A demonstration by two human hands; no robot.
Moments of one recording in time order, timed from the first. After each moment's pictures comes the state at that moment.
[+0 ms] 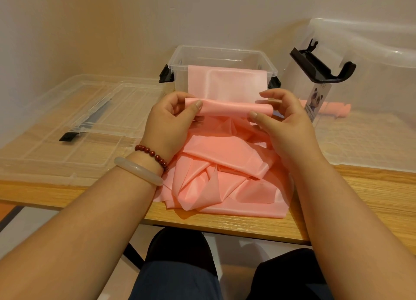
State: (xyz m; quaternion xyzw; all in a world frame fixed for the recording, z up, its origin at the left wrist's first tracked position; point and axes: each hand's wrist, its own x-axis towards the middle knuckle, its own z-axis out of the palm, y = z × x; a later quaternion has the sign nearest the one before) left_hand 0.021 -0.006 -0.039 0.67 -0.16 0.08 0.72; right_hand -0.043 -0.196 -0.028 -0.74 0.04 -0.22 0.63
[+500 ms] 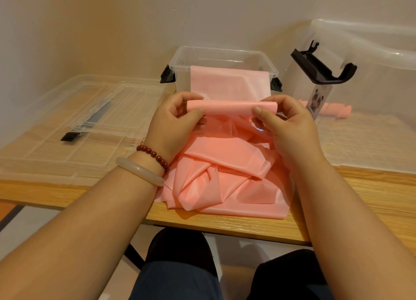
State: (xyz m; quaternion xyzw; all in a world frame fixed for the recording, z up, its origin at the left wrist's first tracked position) left_hand 0.021 -0.004 -0.038 0.68 -0.18 0.05 0.71; right_hand -0.040 -0.195 -0.028 -0.74 0.06 -0.26 0.62
